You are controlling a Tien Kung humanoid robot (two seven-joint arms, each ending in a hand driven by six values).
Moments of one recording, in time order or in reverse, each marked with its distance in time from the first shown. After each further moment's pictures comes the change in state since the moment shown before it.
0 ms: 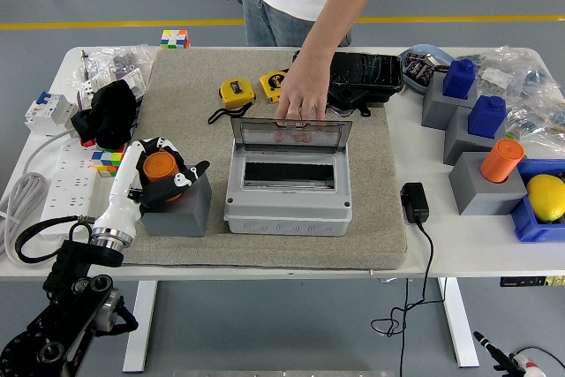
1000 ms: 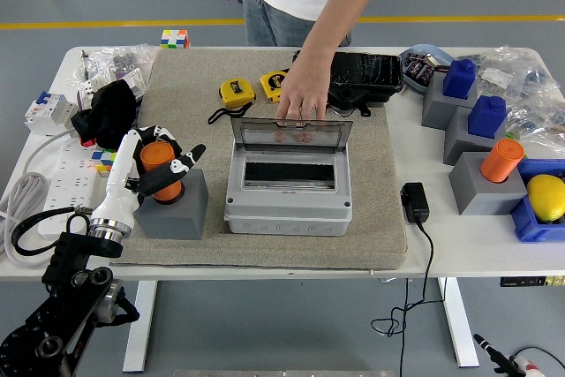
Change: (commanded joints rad) left arm -0.020 0.010 0.002 -0.044 0.003 0.035 0.007; right arm -0.004 0.000 -0.010 -0.001 0.002 0.000 0.001
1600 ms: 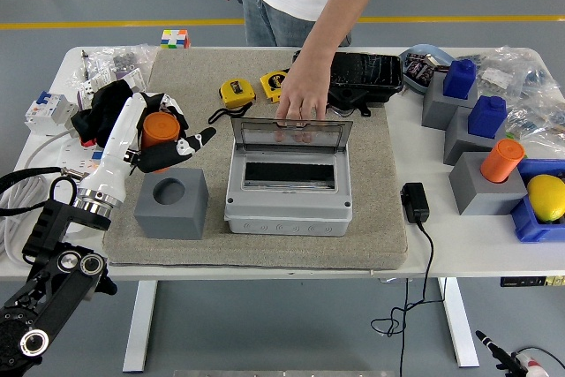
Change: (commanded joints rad) left arm -0.058 0.145 0.065 -0.204 0.327 0.051 0.113; right arm 0.010 -0.007 0.008 -0.002 -0.005 0.000 0.000
